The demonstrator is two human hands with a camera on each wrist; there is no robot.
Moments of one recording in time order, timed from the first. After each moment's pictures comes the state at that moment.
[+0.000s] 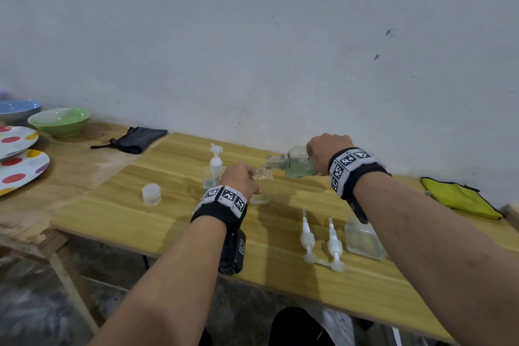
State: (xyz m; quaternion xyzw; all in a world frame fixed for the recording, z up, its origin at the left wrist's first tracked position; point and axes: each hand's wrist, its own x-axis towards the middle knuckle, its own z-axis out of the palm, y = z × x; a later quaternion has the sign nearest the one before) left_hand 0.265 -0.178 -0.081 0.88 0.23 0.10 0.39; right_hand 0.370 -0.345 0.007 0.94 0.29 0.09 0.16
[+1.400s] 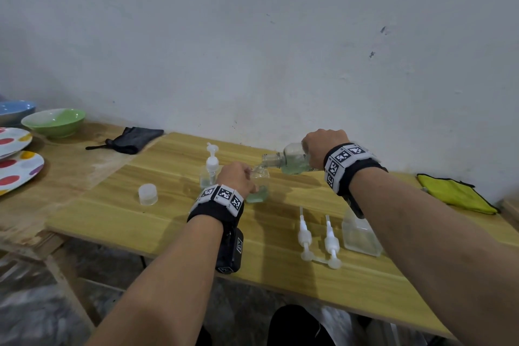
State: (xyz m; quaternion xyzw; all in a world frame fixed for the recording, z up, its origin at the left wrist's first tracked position) left_hand 0.266 -0.178 -0.082 0.89 0.23 0.11 0.39; right_hand 0.370 -0.342 0.010 0.93 0.30 0.10 0.17
